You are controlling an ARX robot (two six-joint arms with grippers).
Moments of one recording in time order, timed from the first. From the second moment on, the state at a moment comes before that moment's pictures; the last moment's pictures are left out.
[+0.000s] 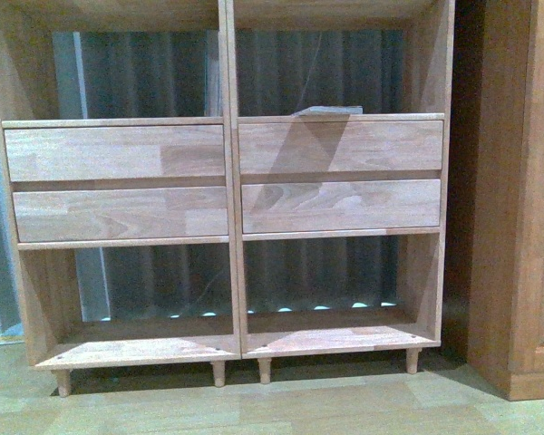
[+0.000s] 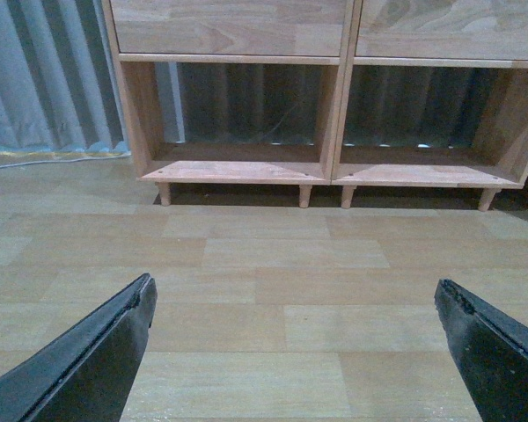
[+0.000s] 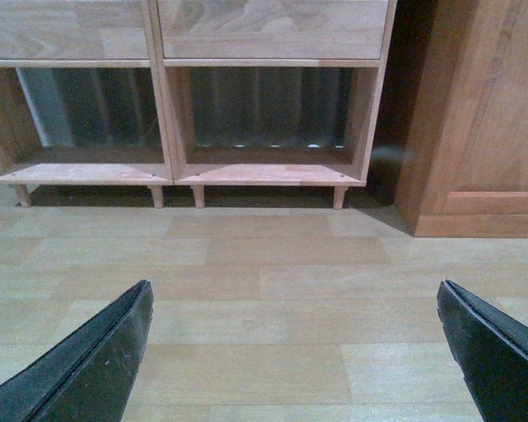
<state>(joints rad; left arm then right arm) 0.00 0.00 0.01 0.00 0.00 -0.01 0.00 0.00 0.01 0.00 0.00 0.00</state>
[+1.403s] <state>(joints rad) 0.00 0.00 0.01 0.00 0.00 -0.01 0.00 0.00 0.01 0.00 0.00 0.00</state>
